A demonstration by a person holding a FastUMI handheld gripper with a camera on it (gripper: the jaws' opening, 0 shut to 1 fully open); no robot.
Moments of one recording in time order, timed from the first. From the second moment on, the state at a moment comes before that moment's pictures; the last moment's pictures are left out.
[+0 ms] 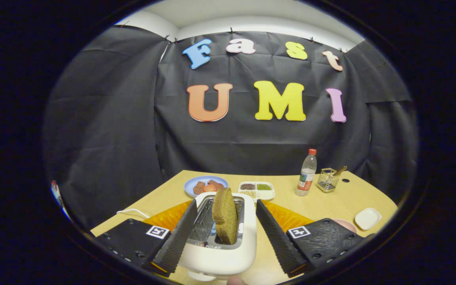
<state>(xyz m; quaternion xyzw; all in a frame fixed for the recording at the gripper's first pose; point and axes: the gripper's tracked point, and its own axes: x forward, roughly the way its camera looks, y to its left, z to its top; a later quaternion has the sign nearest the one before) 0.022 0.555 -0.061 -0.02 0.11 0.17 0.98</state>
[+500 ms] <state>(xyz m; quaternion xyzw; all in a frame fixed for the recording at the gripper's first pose) 0.049 0.570 -0.087 0.01 0.18 0.16 0.97</state>
